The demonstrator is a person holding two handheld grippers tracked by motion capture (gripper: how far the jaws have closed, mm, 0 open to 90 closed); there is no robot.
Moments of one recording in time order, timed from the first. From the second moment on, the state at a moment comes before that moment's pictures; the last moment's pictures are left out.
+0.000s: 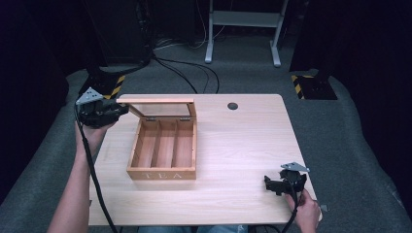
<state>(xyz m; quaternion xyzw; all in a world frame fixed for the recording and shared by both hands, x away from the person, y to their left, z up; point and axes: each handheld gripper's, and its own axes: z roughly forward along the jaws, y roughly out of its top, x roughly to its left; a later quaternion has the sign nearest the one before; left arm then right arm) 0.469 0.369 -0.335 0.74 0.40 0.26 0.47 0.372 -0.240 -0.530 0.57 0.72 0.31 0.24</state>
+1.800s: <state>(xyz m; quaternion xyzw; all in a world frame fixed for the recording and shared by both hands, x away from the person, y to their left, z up) 0.395 0.366 -0.405 0.73 0.39 0.29 0.49 0.372 -0.241 -0.530 0.57 0.72 0.31 0.24</state>
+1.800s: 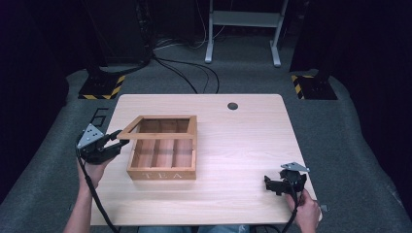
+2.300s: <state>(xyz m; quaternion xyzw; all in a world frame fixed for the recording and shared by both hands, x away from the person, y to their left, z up) 0.379 0.366 -0.436 0.73 0.40 0.27 0.49 0.372 -0.241 -0.530 0.57 0.72 0.31 0.24</state>
